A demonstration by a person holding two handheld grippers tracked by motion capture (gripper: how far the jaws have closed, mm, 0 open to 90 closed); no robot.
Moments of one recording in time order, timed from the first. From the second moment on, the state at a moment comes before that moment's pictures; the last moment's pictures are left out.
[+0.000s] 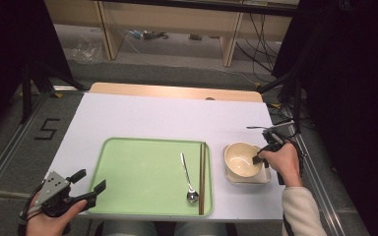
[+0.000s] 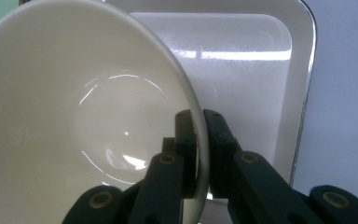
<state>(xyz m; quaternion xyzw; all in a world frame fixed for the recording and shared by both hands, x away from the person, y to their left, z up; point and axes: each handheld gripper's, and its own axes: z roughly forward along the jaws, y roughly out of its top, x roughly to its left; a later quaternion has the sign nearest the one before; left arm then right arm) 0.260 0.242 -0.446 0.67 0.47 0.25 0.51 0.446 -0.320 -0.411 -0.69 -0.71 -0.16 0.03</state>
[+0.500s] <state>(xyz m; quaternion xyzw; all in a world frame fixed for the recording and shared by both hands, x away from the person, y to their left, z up) 0.285 0.229 -0.444 0.69 0.48 0.22 0.49 0.445 -0.302 -0.400 -0.64 -0.74 -0.20 0.01</state>
